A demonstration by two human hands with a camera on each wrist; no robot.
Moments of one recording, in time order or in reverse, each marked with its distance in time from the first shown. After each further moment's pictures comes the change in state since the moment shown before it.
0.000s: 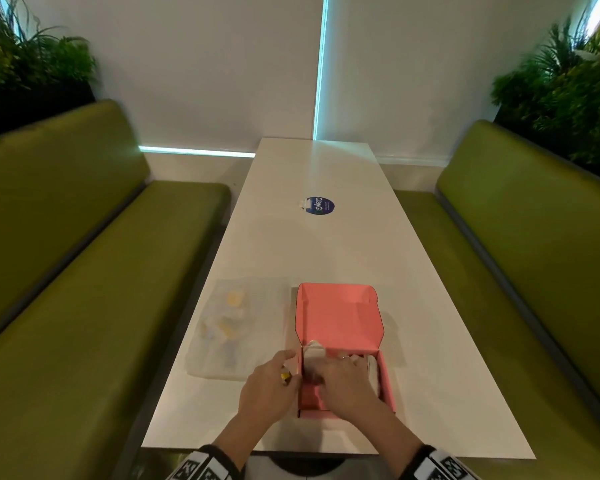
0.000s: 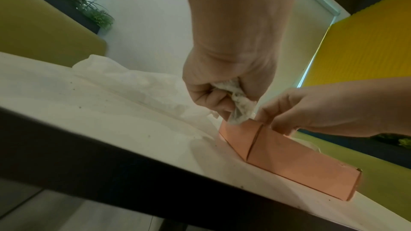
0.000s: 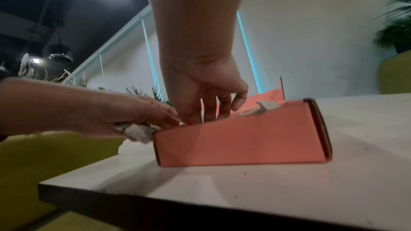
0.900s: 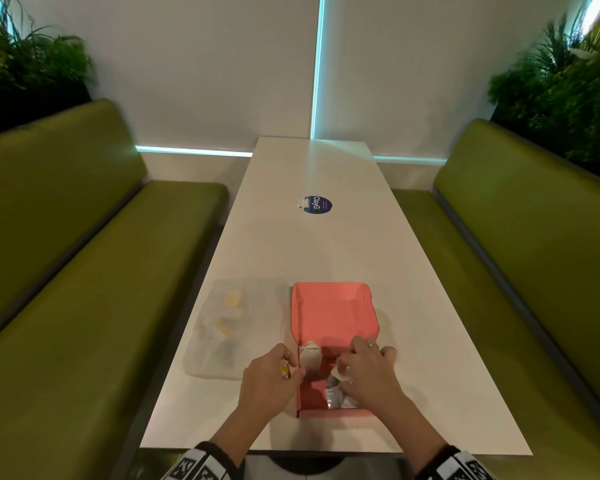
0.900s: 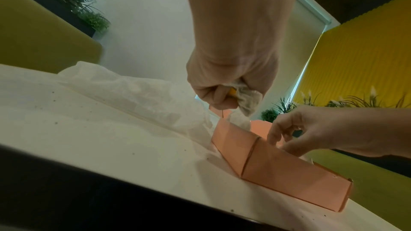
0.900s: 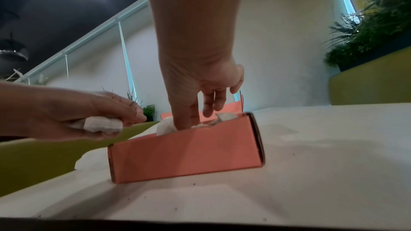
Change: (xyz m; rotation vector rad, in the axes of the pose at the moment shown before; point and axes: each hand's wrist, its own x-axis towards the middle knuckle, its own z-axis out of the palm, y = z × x) left_hand -0.003 0.018 -0.013 -0.035 0.090 0.016; right_hand -0.018 0.021 -0.031 -0.186 0.047 0.162
